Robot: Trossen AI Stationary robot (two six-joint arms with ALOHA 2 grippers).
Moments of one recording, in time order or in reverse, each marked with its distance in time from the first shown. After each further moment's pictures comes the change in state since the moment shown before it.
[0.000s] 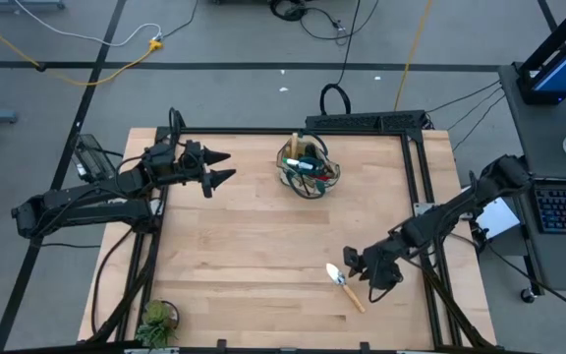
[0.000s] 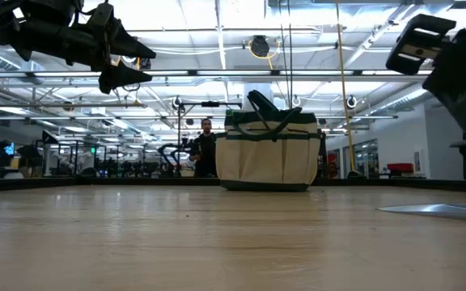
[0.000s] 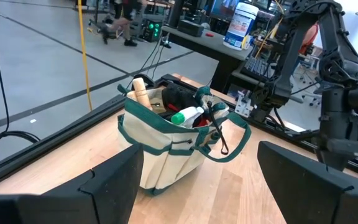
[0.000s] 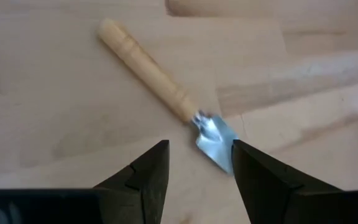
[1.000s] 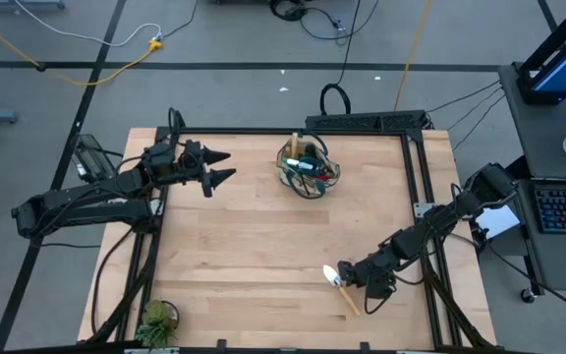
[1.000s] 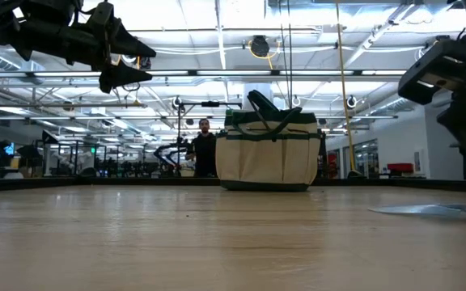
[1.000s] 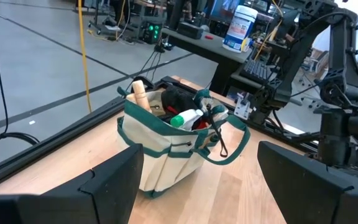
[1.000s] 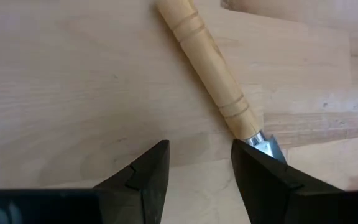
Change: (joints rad) left arm 0.000 0.000 0.000 0.009 -0.001 -0.006; right arm 0.054 0.213 0.000 0.142 0.001 -0.120
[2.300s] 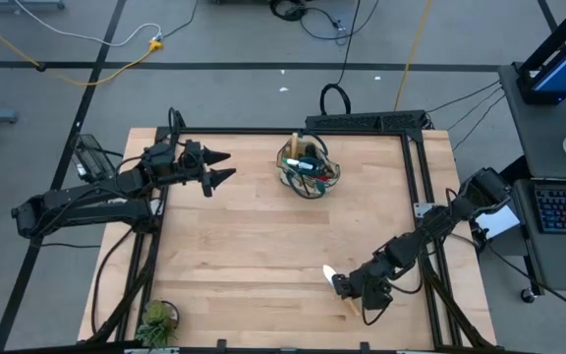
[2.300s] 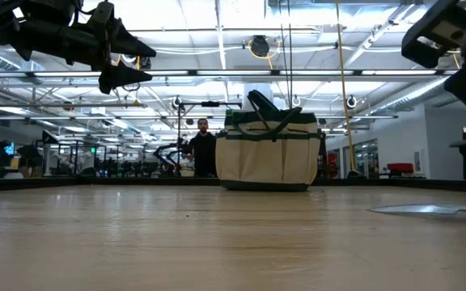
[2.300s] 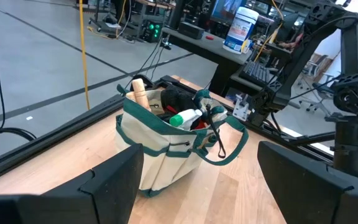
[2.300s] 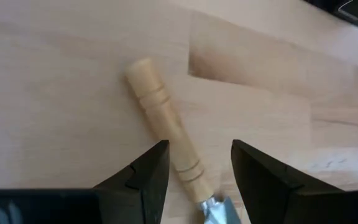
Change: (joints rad) left arm 0.000 0.000 0.000 -0.001 0.000 -0.028; right arm 0.029 0.078 0.129 -0.004 -0.046 -0.077
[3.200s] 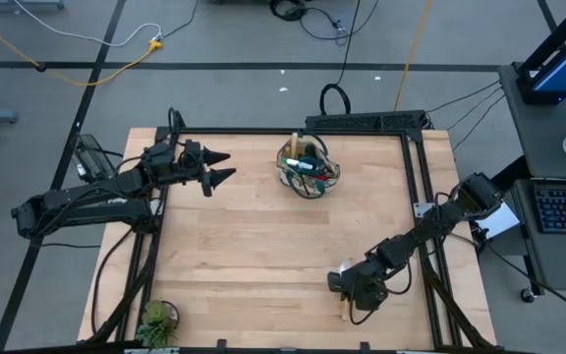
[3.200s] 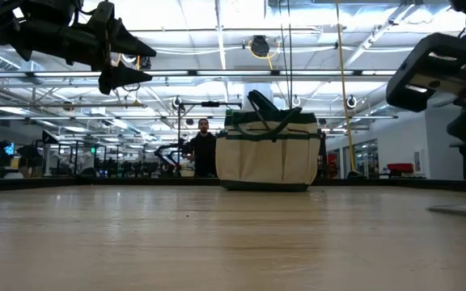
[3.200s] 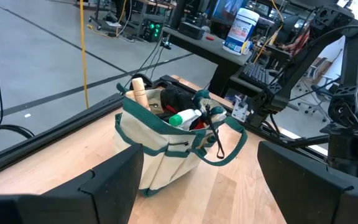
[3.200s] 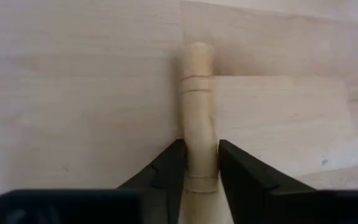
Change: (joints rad) left arm 0.000 0.000 0.000 0.000 0.000 -0.018; right arm -0.042 0.126 0.002 0.007 -0.016 0.113
